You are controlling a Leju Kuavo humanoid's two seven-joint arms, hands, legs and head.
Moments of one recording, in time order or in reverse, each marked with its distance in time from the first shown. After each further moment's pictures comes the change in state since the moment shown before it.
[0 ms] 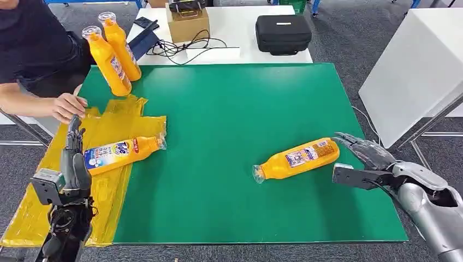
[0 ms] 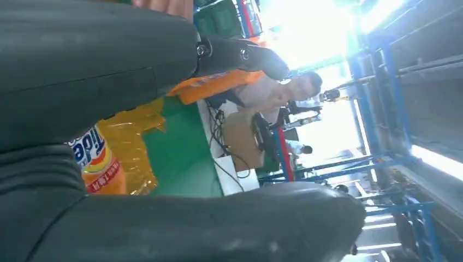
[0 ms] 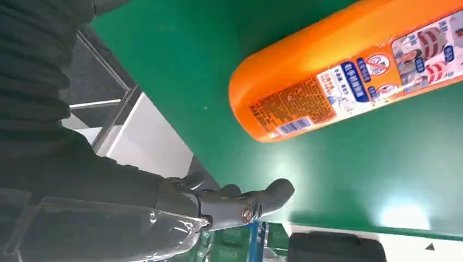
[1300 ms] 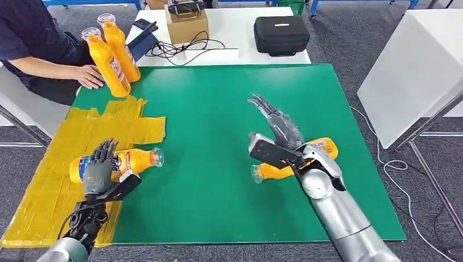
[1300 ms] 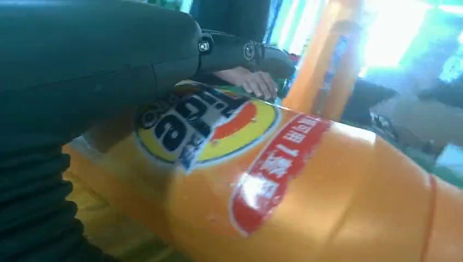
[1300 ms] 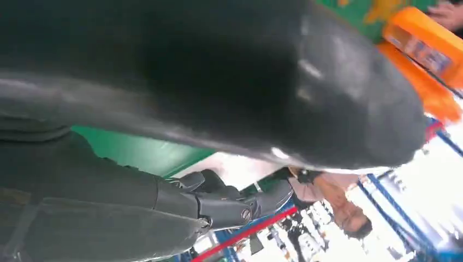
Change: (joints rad) left arm -0.315 -0.019 0.137 0.906 -0.813 0.536 0.004; right arm -0.065 0.497 0.060 -0.078 -0.137 -0.182 0.079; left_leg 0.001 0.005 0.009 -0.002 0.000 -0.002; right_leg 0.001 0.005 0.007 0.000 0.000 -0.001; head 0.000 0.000
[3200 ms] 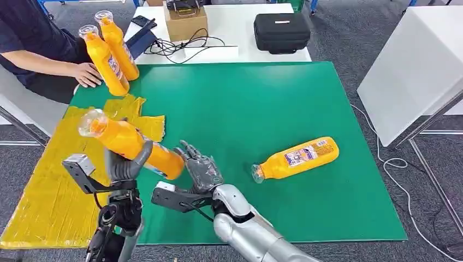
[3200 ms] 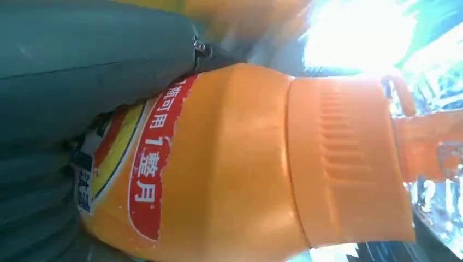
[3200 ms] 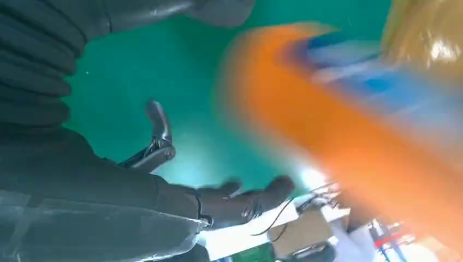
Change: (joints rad) left arm 0.255 -0.218 -0.292 -0.943 0.862 -0.293 0.104; right arm -0.012 0.427 0.391 0.507 0.148 -0.440 0.235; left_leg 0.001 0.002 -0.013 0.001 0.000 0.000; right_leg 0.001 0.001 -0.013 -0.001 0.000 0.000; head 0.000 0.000
